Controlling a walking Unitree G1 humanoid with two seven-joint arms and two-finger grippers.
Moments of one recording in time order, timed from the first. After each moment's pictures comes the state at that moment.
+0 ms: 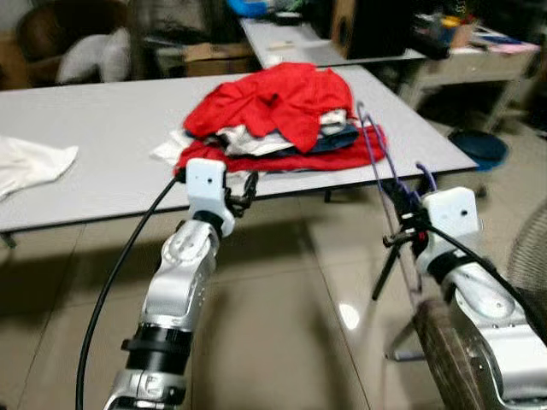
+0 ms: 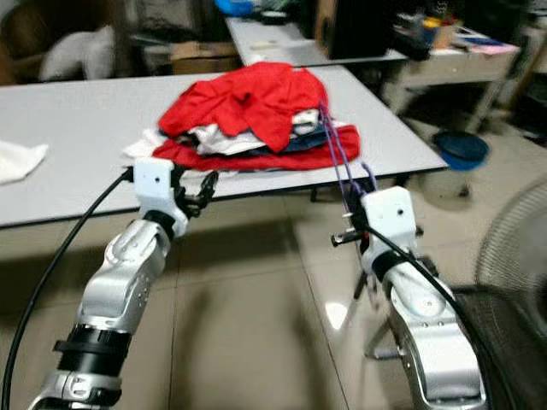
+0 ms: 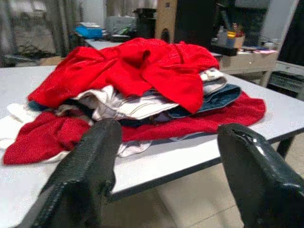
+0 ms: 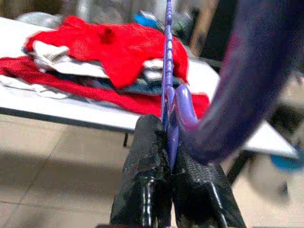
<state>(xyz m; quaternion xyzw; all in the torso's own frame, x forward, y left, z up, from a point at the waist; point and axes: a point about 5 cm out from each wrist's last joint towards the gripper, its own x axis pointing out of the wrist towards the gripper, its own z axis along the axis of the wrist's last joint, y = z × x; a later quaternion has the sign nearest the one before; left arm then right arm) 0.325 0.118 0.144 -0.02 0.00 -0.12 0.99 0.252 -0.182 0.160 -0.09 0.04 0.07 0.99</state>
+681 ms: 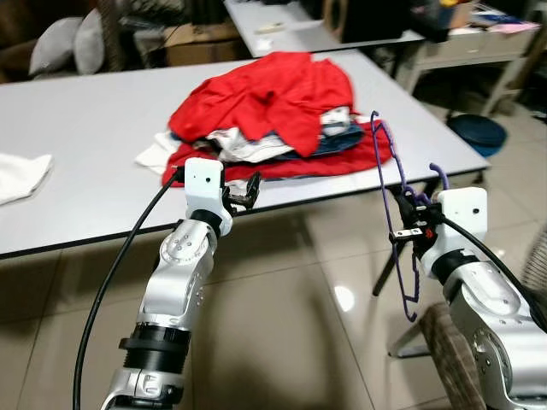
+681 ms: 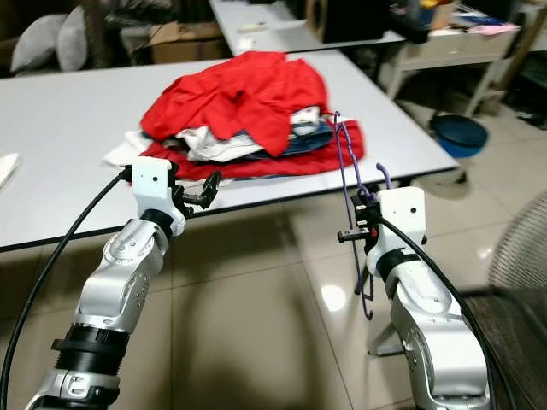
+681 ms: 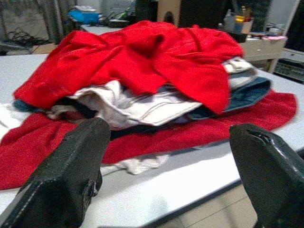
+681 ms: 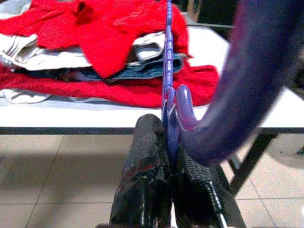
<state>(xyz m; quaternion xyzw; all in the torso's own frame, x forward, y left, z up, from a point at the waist) 0.326 0.121 0.146 -0.01 0.00 -0.12 0.99 0.253 -0.183 0.160 -0.05 0.06 0.06 0.99</state>
